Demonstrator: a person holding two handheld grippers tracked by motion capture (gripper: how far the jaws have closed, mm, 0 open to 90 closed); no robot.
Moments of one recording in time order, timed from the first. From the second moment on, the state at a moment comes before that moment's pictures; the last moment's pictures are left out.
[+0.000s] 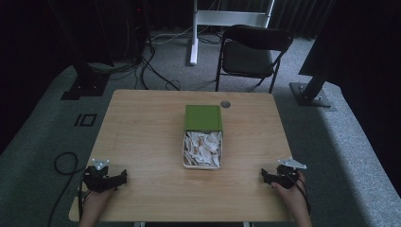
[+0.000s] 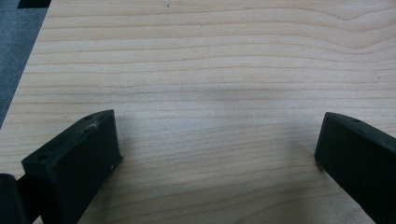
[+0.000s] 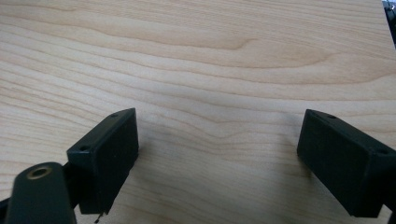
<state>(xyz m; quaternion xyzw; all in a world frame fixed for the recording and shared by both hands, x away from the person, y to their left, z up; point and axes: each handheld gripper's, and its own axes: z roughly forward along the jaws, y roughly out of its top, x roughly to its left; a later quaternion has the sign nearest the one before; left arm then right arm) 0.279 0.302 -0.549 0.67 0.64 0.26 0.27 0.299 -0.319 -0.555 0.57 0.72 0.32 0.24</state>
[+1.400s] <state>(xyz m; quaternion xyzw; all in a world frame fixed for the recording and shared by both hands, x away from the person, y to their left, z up) 0.279 0.302 -0.549 0.68 0.64 0.26 0.27 0.305 -0.312 -0.533 0.56 0.72 0.33 0.25</state>
